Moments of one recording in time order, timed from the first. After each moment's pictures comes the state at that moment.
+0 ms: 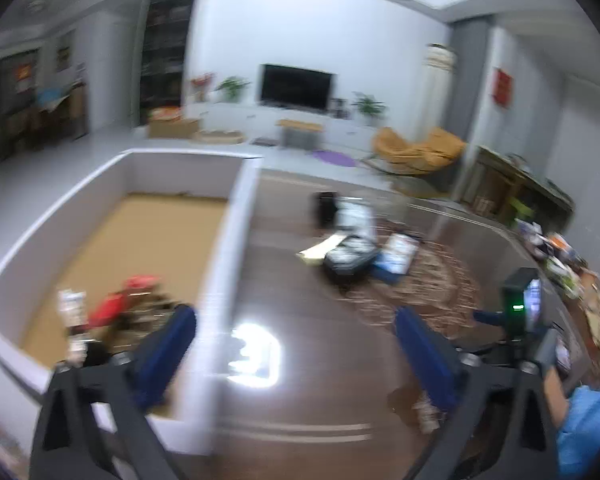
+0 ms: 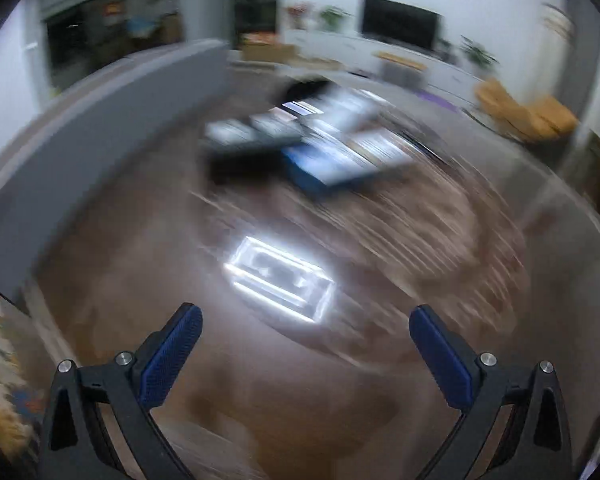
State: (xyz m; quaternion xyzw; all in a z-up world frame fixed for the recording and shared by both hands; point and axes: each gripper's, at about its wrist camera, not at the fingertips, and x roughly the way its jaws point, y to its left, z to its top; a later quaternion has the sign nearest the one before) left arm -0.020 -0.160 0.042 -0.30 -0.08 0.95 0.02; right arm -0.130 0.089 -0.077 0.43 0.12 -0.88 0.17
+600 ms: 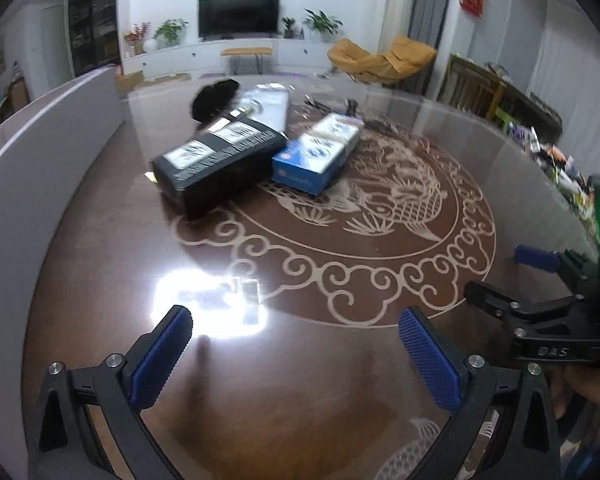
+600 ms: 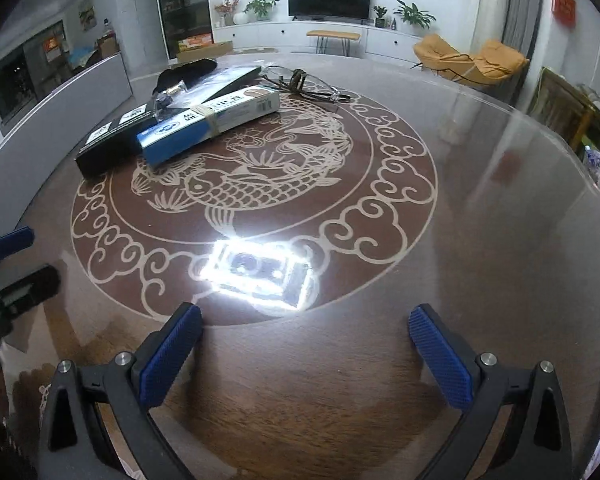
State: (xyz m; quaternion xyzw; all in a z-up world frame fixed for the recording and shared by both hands) left arm -0.150 -0.019 -0.091 -0.44 -0.01 0.90 0.07; right arm -0.166 0.179 -0.101 0.45 0.06 -0.88 0.10
